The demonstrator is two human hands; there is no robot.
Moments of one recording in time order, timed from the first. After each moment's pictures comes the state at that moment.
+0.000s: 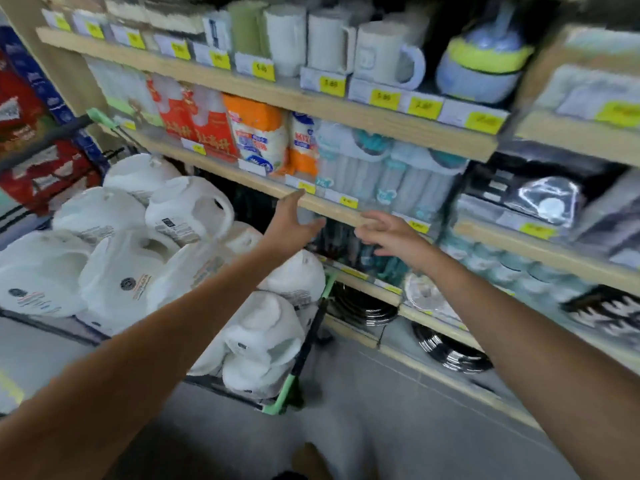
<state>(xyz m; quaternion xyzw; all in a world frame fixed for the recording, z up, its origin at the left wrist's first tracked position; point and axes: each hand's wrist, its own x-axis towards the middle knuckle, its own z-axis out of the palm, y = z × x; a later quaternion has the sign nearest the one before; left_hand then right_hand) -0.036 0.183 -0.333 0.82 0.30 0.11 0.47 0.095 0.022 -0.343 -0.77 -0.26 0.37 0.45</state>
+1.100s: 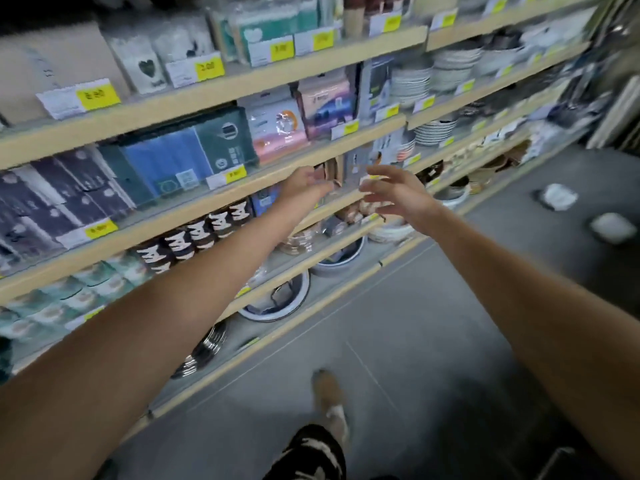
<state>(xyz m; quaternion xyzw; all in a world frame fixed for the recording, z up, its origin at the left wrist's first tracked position) 0.138 -0.651 -0.286 0.84 -0.11 -0.14 0.52 0.073 -0.823 -0.299 -0.74 0.14 -0.03 0.65</state>
